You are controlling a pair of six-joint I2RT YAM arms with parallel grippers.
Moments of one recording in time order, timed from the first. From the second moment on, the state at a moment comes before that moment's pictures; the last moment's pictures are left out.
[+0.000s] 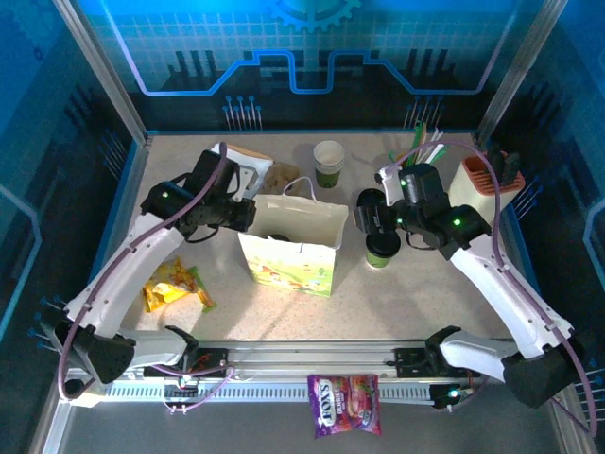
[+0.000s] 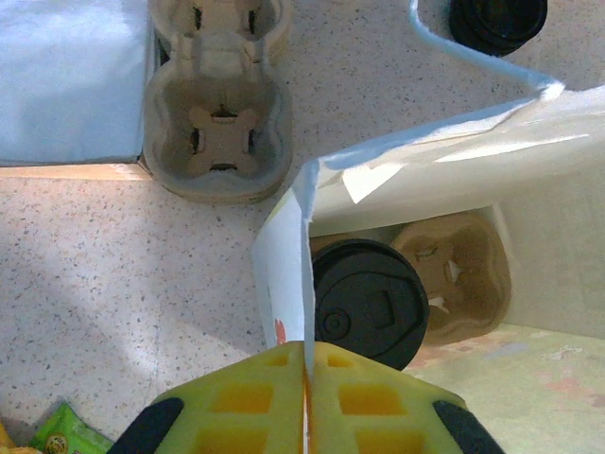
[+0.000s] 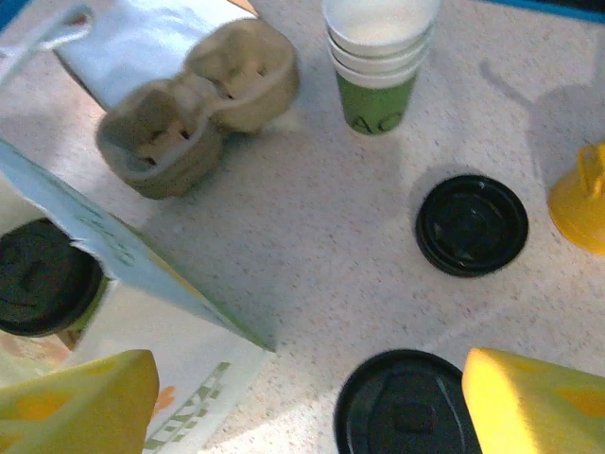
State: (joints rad) left arm -0.44 1.29 1.43 -1.10 0.07 -0.19; right arm 0.45 1.14 1.20 -0.82 -0.03 0.11
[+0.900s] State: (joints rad) left arm -0.44 1.38 1.51 -1.11 0.12 -0.11; right arm 0.31 1.45 1.27 -1.15 -0.02 0.08
